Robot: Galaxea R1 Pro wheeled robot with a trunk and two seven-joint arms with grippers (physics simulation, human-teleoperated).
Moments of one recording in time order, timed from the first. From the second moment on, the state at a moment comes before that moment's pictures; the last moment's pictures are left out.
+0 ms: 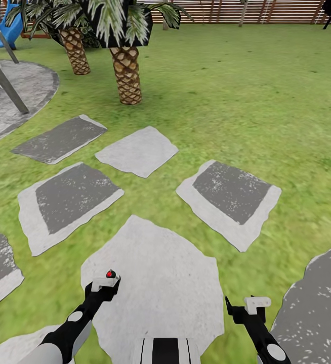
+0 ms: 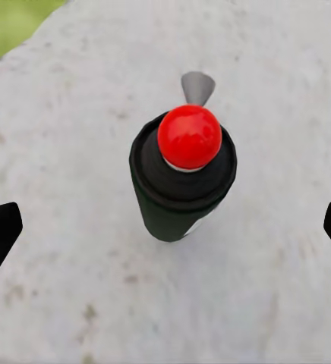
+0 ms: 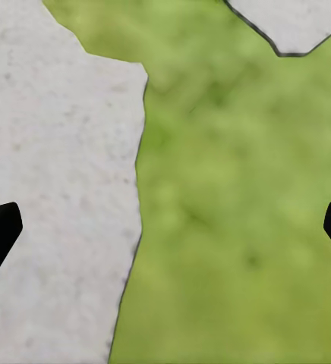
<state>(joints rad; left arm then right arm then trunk) -0.58 0.04 0.05 -0.31 -0.02 -0.34 -0.11 -0.21 -0.08 -0.01 -0.86 0.01 -0.18 0.00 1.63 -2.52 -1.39</state>
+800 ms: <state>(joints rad) -0.58 0.05 0.04 -0.31 -0.02 -0.34 -0.11 -0.21 -0.08 -0.01 -0.86 0.01 -0.18 0.00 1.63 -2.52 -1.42</state>
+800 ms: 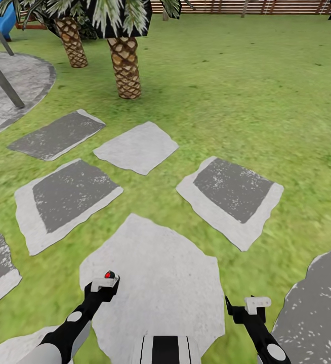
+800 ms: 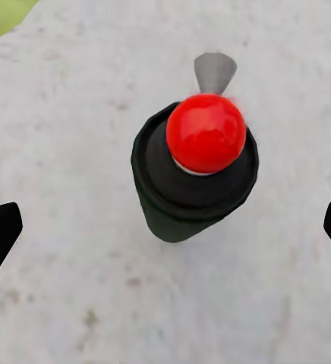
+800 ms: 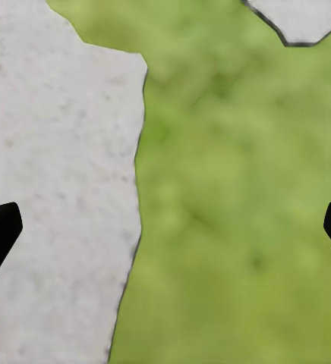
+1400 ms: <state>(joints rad) -0.58 0.04 0.03 -0.31 -0.02 -0.34 -0.11 -0.21 -0.08 -0.01 -0.86 0.01 -0.18 0.00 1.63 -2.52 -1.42</state>
